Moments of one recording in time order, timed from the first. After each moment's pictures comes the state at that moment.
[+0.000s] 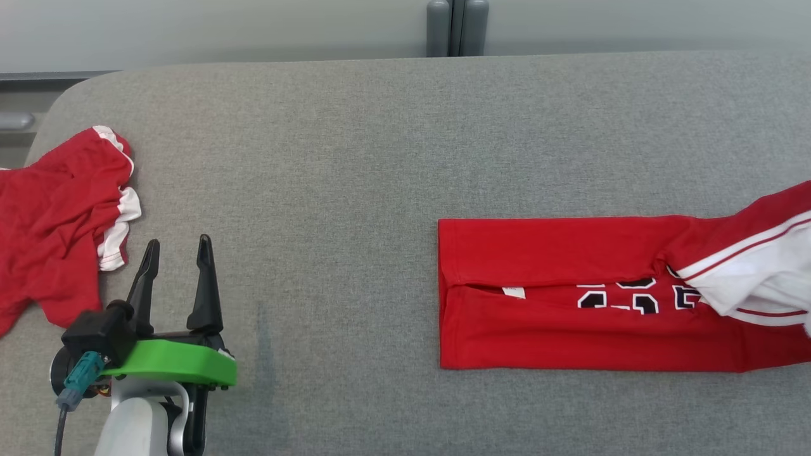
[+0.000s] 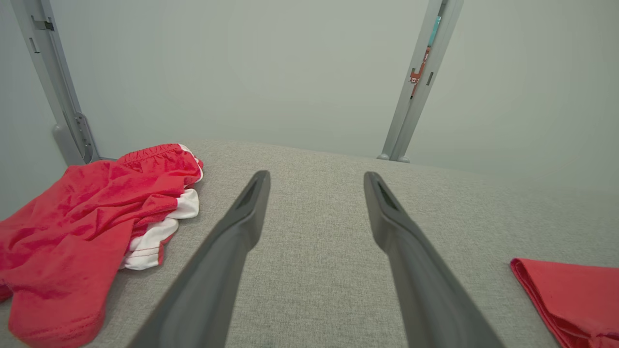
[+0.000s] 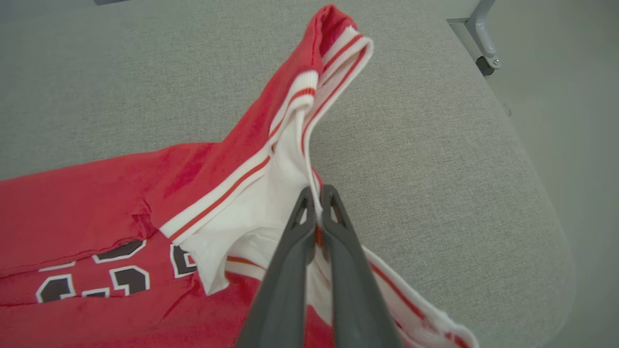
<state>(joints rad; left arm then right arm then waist) -0.19 0.11 -0.02 0.27 -0.32 -0.13 -0.26 -0.20 -0.31 -0.39 0.08 0.20 0.13 0.69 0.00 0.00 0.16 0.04</state>
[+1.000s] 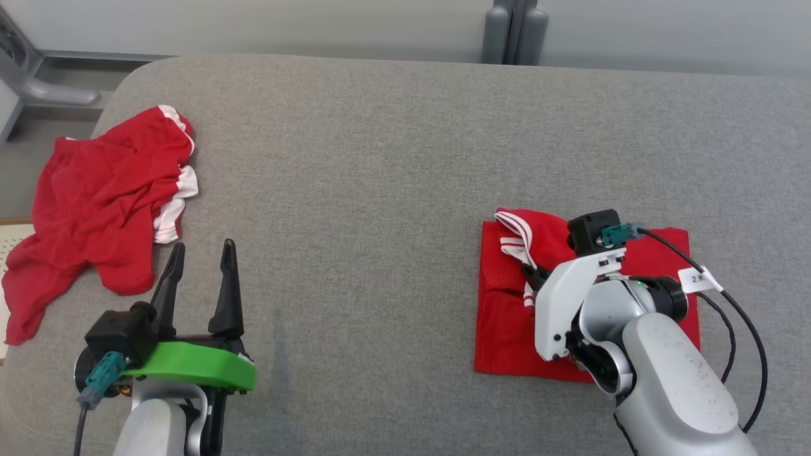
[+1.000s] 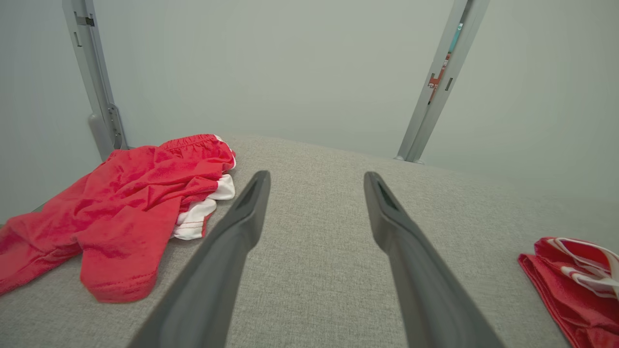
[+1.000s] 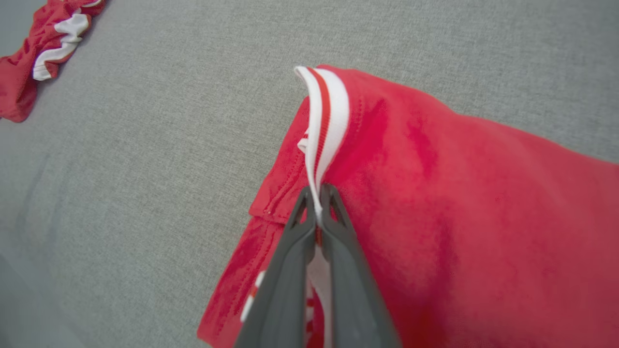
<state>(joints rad) -0.19 0.10 -0.07 0.28 -0.34 -0.13 -0.26 -0.36 -0.05 0.21 0.31 0.28 0.13 0.50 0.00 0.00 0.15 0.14</state>
